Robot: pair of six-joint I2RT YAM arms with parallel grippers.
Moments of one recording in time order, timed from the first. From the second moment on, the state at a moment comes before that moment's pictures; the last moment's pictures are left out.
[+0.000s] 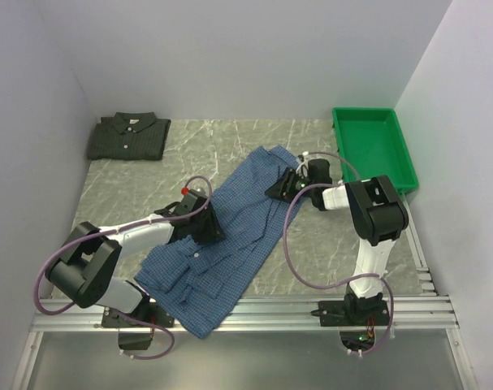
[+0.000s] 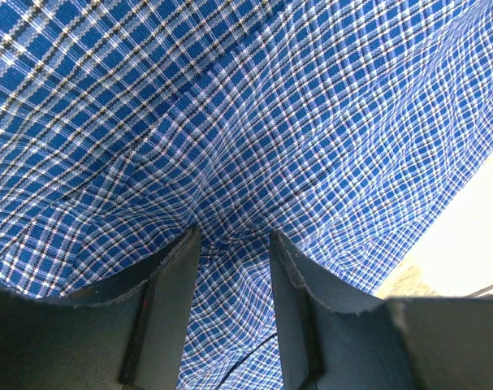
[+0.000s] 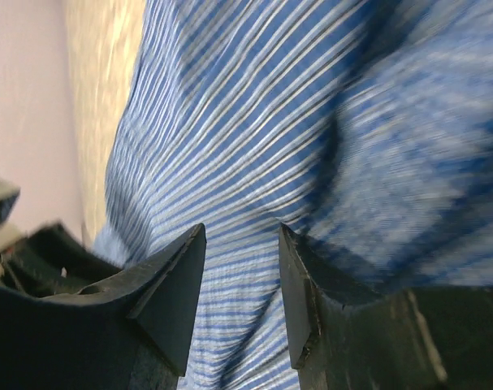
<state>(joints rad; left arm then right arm) -0.60 1.44 0.65 -0.18 0.08 -0.91 0.25 1.95 0.87 0.46 -0.64 0.73</state>
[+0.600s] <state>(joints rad) -0.60 1.45 0.67 -0.20 0.08 -0.91 0.42 1.71 0.82 0.34 -0.60 0.72</state>
